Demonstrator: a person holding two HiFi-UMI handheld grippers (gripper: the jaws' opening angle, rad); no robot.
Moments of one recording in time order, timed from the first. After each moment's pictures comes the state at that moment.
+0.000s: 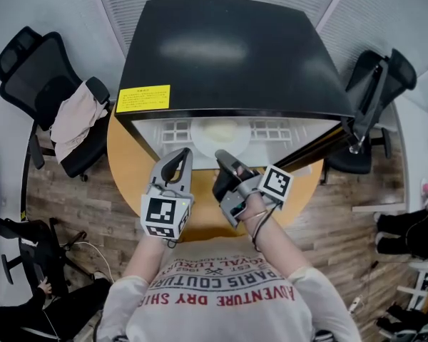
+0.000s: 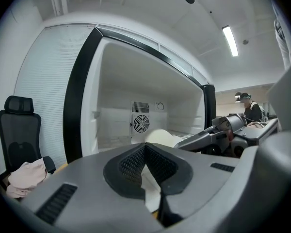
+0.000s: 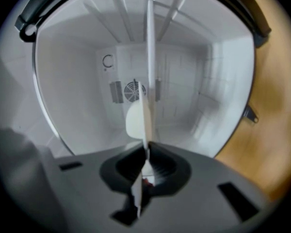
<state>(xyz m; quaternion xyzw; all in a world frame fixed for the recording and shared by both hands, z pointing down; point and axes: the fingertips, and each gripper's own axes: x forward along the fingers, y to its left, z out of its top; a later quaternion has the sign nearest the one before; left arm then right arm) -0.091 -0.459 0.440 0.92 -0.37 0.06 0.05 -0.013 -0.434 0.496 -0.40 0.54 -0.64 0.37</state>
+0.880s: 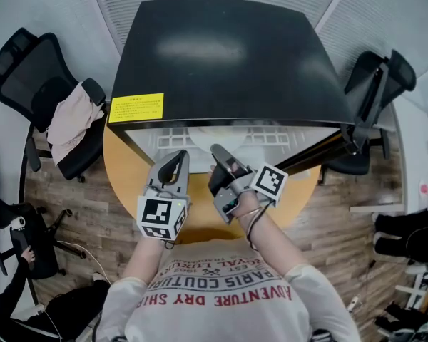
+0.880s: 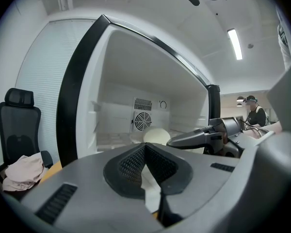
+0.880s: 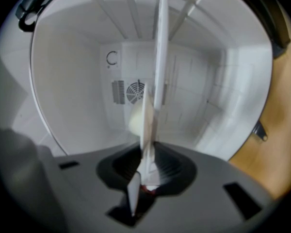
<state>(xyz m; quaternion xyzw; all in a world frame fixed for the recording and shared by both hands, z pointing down) -0.086 -0.470 0.451 0.92 -0.37 0.06 0.08 -0.005 -0.460 0.498 -0.42 0.58 -0.60 0.36</state>
